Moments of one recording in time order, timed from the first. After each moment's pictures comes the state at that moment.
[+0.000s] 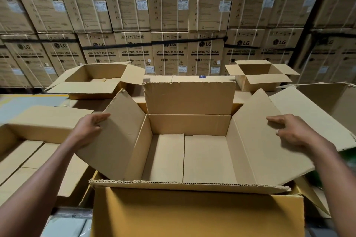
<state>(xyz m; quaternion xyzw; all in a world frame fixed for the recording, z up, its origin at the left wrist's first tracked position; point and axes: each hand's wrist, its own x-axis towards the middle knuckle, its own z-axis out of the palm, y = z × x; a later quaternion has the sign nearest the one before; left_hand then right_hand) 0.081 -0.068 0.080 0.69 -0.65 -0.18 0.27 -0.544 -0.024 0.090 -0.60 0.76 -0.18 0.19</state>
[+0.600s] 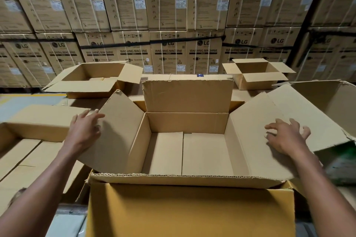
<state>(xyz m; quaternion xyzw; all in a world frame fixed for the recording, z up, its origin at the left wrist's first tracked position) 0.075 -0.051 0.065 0.71 -0.68 -0.01 0.18 -0.526 0.007 0.063 -0.55 0.83 -0.12 0.06</state>
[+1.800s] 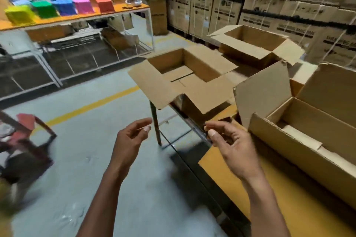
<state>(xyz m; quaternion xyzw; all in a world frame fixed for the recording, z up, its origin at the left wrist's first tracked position) 0.129 0.362 0.004 0.70 -0.23 -0.19 0.65 -0.086 0.190 0.059 -0.75 0.26 -0.29 0.54</state>
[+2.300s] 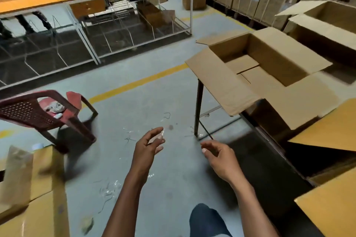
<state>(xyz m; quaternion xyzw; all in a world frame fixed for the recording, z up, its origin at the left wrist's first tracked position) 0.328 0.472 -0.066 0.70 -0.04 -0.25 0.66 0.189 0.279 -0.086 -0.78 0.30 -0.07 0.54</state>
